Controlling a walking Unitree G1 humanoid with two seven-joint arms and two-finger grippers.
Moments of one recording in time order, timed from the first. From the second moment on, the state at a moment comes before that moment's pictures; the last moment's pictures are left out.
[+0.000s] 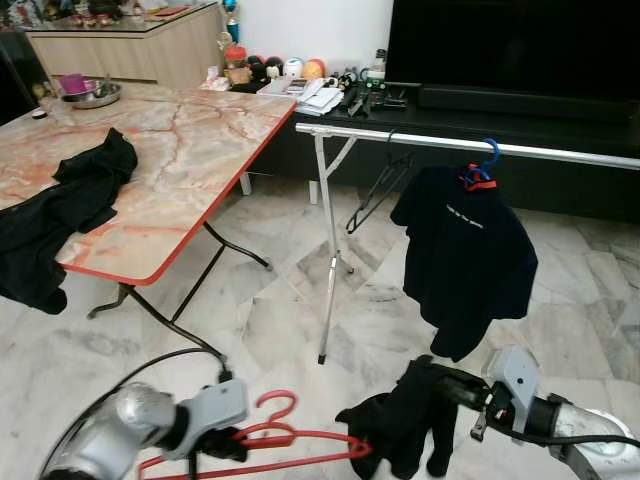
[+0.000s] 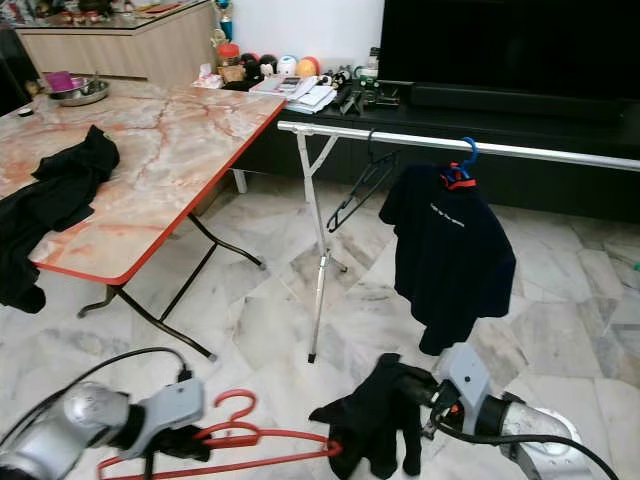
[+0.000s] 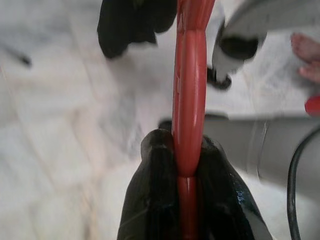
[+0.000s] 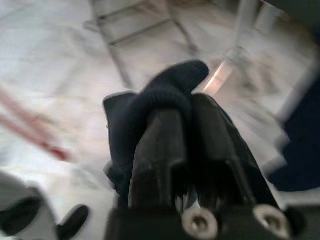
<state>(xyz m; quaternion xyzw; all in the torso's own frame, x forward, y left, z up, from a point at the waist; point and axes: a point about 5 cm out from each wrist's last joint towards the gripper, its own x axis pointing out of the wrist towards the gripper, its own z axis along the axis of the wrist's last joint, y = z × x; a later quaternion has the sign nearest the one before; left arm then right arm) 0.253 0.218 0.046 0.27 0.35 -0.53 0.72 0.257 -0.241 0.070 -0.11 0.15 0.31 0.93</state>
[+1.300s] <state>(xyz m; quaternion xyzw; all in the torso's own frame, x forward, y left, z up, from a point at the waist) 0.181 0.220 -0.080 0.02 0.49 0.06 0.87 0.292 -0.216 0.129 0.00 -0.10 -0.12 0.99</state>
